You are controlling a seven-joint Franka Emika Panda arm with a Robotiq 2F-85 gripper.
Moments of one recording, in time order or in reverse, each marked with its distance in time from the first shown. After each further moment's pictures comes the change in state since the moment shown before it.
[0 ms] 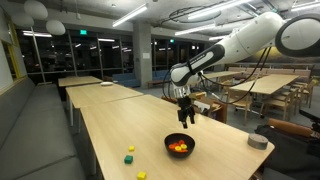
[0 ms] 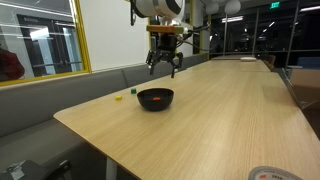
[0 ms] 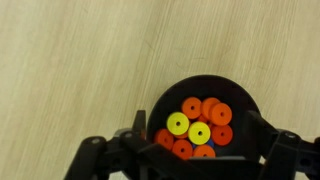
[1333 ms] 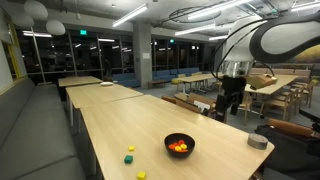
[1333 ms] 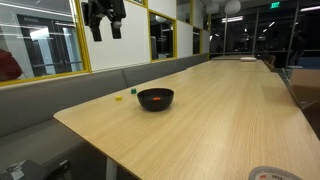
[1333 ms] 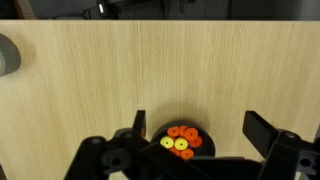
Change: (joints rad) arm 0.098 -1.072 0.083 -0.822 0.007 0.162 0.463
